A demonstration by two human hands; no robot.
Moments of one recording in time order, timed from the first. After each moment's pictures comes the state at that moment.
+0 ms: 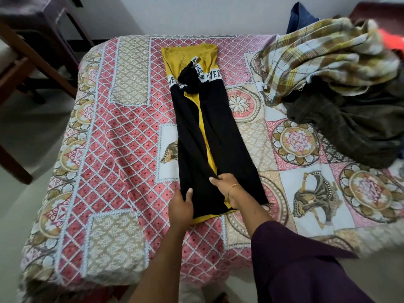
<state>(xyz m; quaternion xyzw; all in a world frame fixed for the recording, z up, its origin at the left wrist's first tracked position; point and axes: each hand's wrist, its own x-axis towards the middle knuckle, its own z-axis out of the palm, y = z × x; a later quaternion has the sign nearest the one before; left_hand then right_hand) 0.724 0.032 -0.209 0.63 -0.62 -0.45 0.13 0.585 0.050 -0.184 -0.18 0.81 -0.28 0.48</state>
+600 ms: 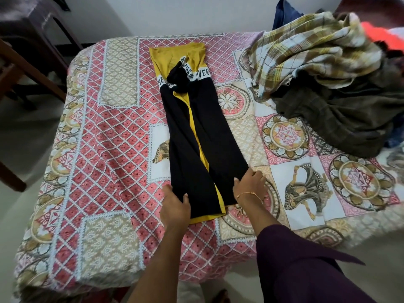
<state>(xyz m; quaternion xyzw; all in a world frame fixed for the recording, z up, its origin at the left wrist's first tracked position) 0.721 0.048 -0.197 0.65 -0.66 -0.36 0.09 0.556 0.104 -0.190 -0.20 0.96 -0.06 0.18</state>
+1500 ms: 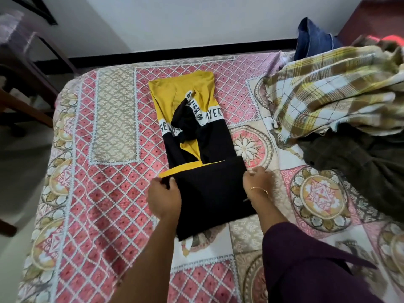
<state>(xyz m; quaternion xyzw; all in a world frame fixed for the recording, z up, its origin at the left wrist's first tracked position) 0.622 -0.173 -0.180 0.73 -0.55 -0.37 0.18 0.438 -0.083 -0.198 -0.04 0.94 -0.26 0.22</state>
